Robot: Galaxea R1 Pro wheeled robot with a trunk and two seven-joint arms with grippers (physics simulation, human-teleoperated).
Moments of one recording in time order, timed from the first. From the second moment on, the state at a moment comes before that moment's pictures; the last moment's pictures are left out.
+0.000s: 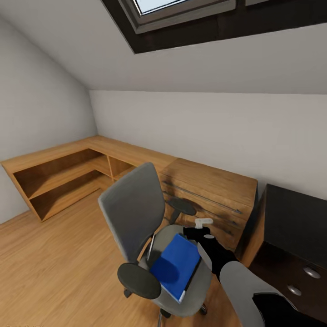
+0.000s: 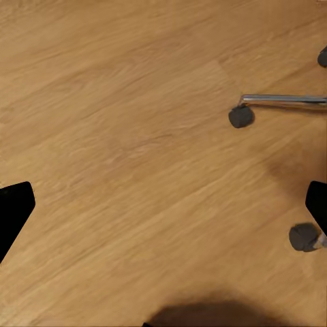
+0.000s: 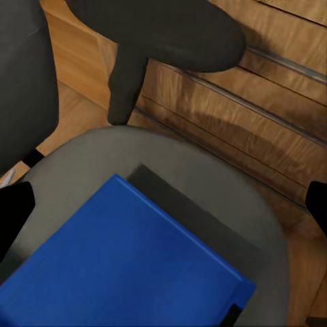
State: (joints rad) left arm -0.05 0.01 0.15 -0.17 0.30 -0.76 -0.04; right arm -0.82 0.15 -0.03 -0.34 0.08 0.08 -0.08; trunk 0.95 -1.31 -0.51
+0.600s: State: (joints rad) left arm -0.05 0.01 0.15 -0.17 0.31 -0.76 -0.04; right arm -0.82 0.15 -0.03 -0.34 0.08 0.09 -0.08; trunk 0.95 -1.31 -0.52
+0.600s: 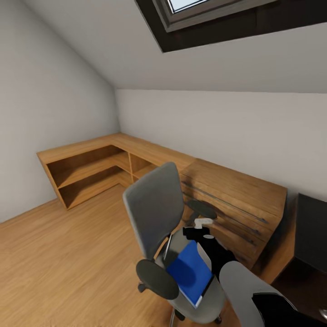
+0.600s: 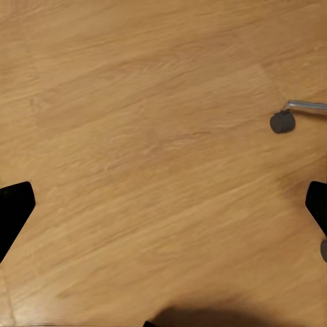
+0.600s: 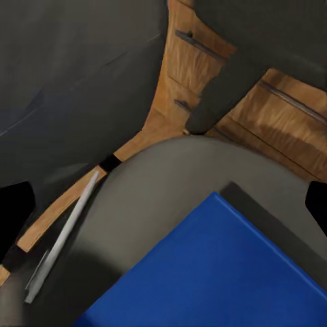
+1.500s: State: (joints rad) left arm -0.05 0.02 0.15 -0.17 0.31 -0.76 -0.04; right arm -0.82 0.14 -0.03 -0.31 0.08 0.14 -0.08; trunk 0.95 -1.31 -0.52
